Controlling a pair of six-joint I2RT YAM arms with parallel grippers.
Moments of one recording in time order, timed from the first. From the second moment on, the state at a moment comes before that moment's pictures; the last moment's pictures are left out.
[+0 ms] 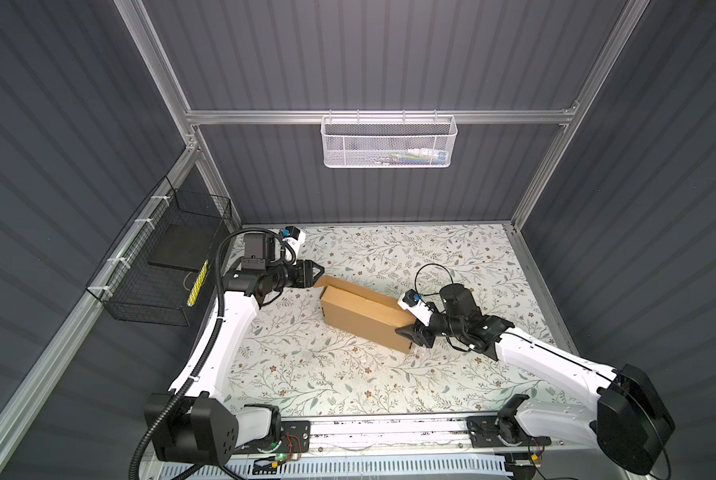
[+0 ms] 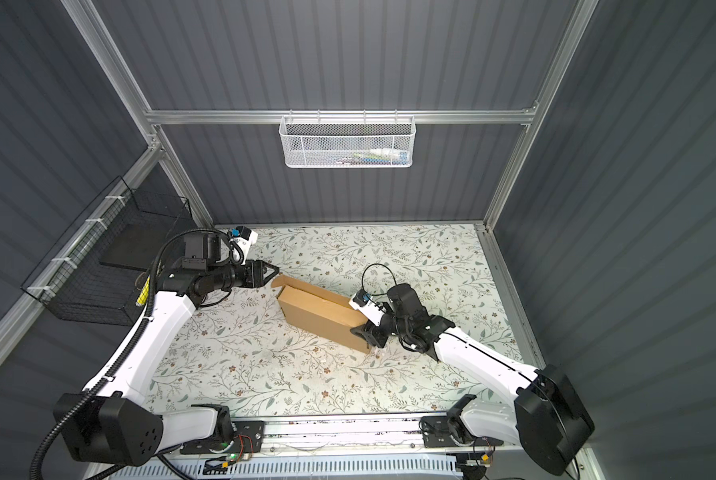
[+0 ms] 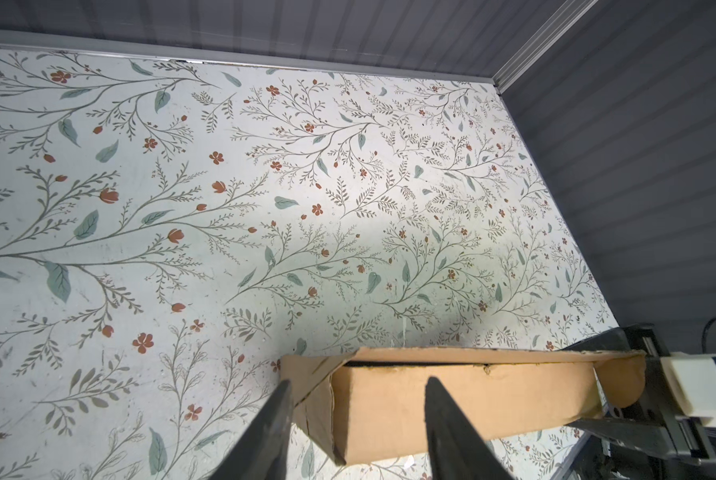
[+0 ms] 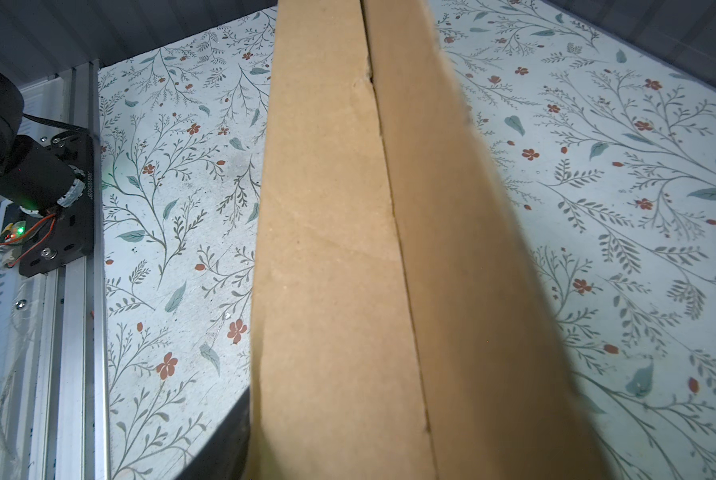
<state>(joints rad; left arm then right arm) -0.14 1.27 1.20 -0.69 0.51 -0.08 0.64 1.20 0.68 -0.13 -0.45 -0.24</state>
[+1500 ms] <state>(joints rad) -0.14 1.29 1.01 -0.48 0.52 -0.08 0.64 1.20 0.68 -0.13 -0.45 -0.23</state>
